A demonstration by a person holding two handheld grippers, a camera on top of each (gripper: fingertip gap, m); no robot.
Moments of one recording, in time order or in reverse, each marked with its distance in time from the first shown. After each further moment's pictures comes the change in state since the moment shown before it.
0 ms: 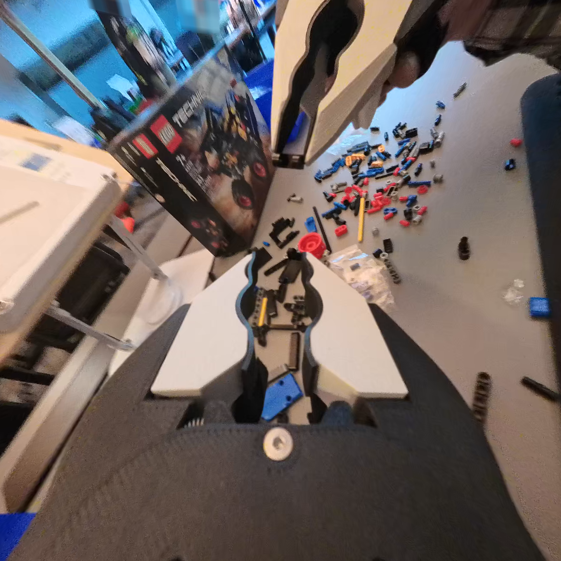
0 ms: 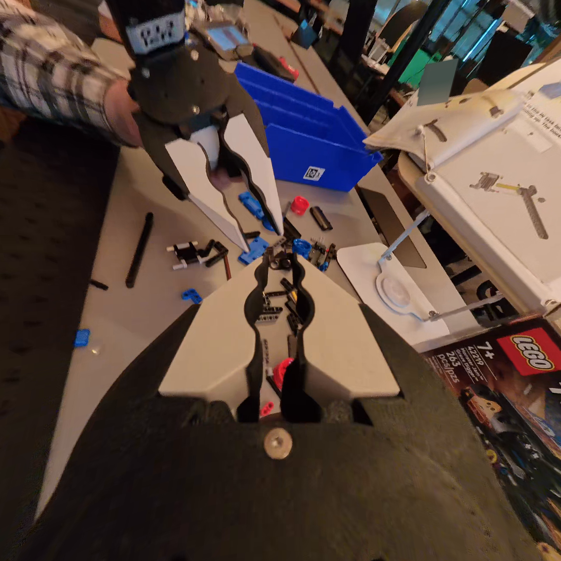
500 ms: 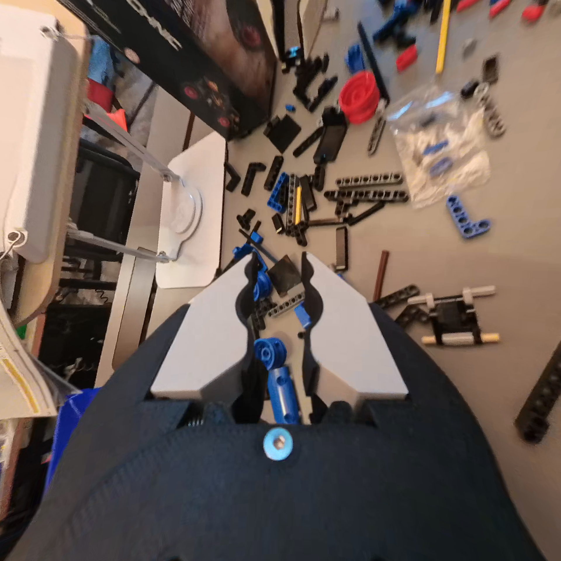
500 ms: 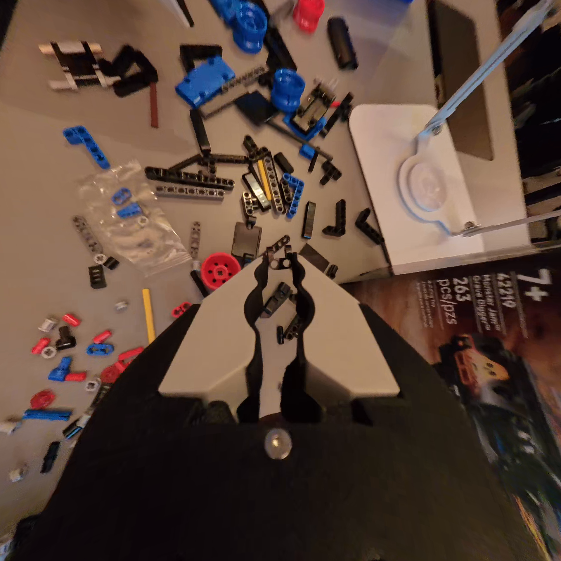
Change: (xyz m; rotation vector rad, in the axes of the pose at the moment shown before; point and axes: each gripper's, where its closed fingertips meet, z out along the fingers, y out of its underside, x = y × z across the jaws) left arm -0.033 0.074 -0.013 -0.451 -0.025 0.153; right arm 0.058 0.124 0.022 -0.404 -0.174 -0.042
